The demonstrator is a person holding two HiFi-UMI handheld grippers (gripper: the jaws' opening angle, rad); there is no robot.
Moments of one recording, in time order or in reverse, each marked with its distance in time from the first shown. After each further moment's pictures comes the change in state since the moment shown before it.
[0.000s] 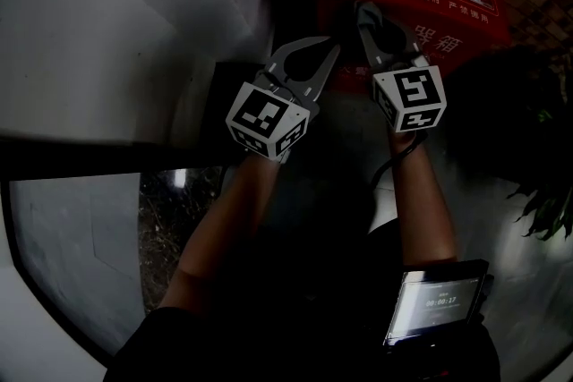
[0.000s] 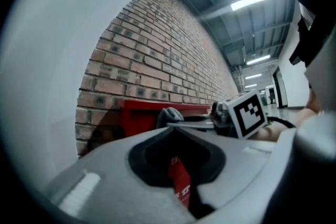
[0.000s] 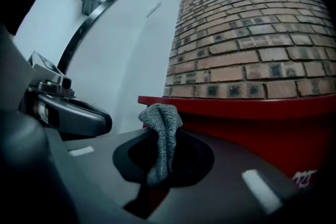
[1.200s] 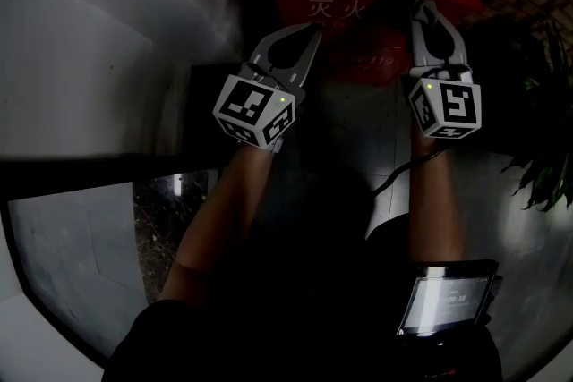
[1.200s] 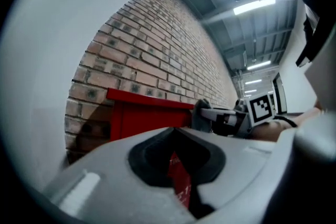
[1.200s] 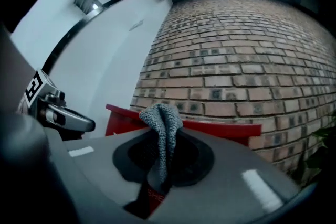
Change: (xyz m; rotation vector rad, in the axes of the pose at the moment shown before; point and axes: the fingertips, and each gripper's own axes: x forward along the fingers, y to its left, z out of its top) left arm 0.028 -0.017 -0.008 -0.037 -0.023 -0.016; right arm -0.114 -0.106 0.012 -0.021 -0.120 -0.310
